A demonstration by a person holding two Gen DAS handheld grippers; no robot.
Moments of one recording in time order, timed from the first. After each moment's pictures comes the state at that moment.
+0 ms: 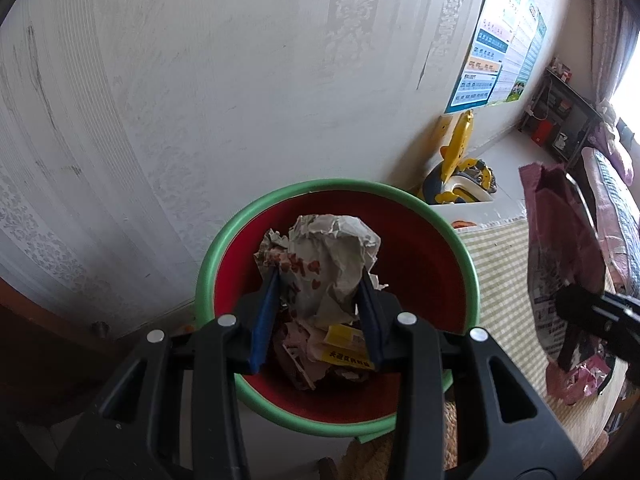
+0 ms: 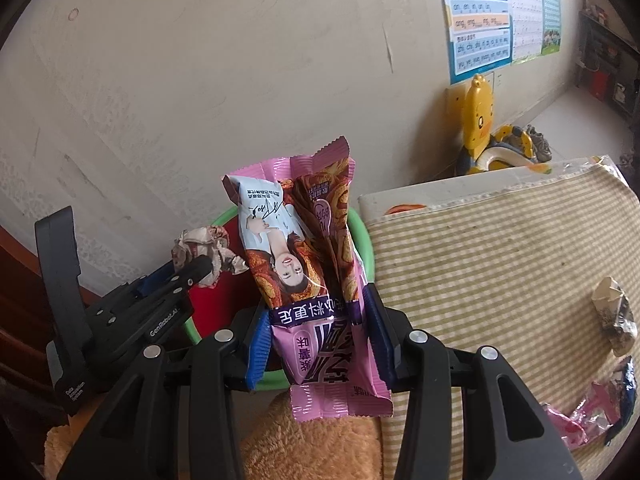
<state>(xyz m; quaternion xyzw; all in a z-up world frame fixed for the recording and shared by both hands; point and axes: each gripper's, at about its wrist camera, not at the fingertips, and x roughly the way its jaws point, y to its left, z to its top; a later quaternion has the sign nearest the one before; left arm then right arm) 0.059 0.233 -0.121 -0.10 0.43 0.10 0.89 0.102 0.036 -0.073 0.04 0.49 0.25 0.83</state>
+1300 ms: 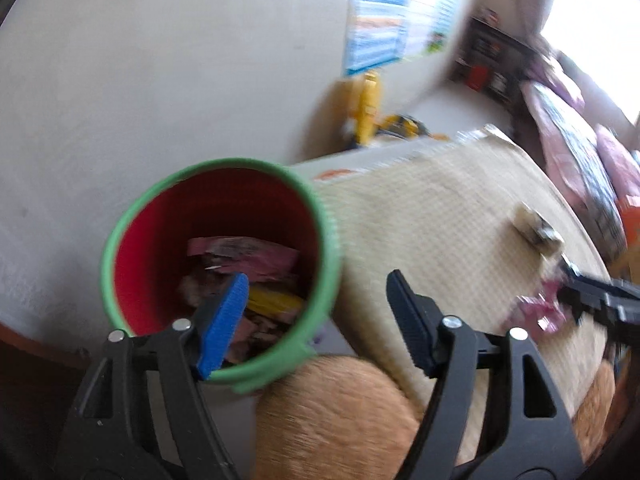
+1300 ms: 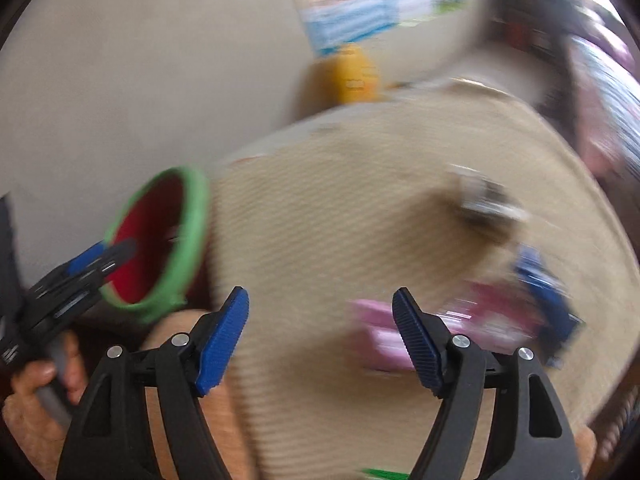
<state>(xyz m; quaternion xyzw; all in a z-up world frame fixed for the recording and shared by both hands) 0.037 0.101 -0.106 -0.02 0.44 -0.04 0.90 0.040 -0.174 -0.099 0.09 0.51 0.07 0.85</state>
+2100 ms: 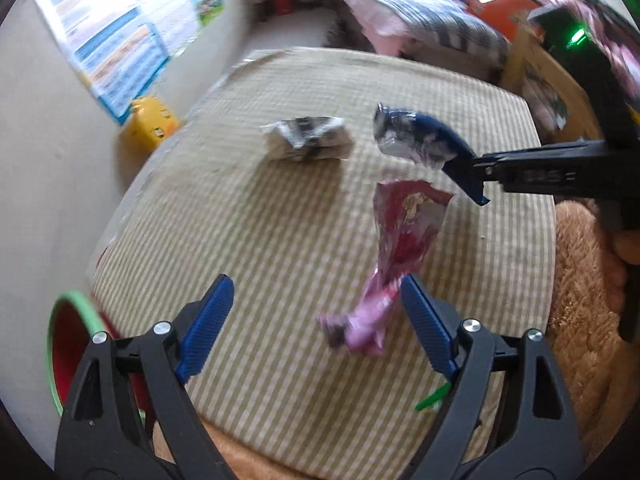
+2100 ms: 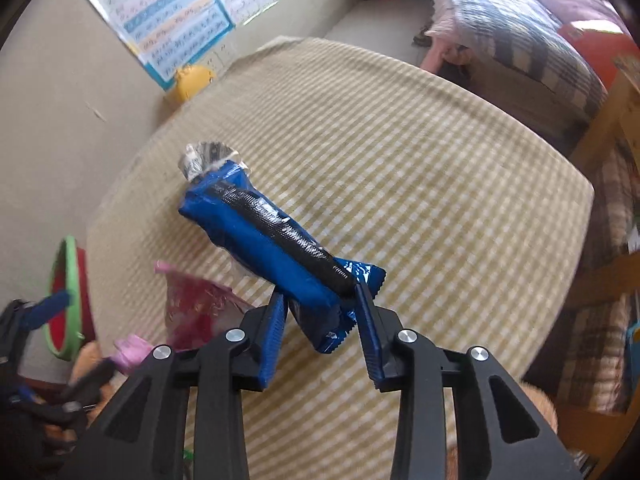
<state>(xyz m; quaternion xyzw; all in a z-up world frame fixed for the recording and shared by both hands) 0.010 -0.150 -0.133 0.25 0.46 -0.28 0.81 -0.011 -0.336 -0.143 0.21 0.52 -0.04 0.83</state>
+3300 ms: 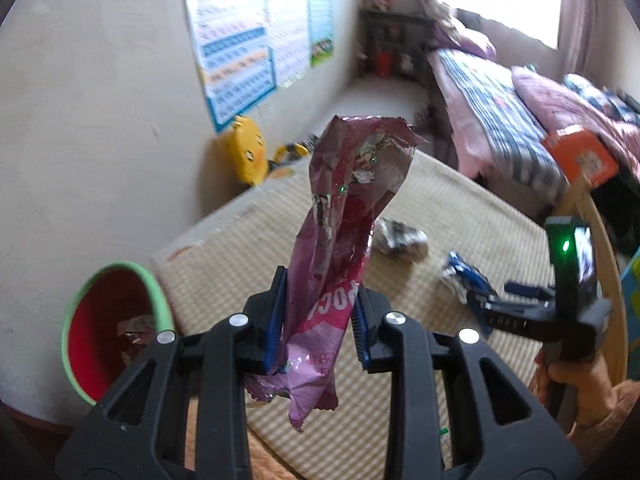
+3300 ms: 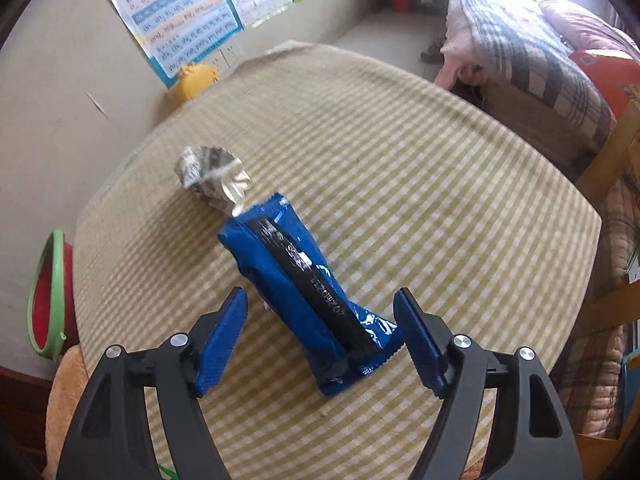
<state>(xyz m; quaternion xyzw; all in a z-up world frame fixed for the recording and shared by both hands) 0.024 -0.073 -0.035 0.08 0.39 -0.14 0.91 0.027 -0.320 -0.165 0.14 0.53 -0.05 0.84</state>
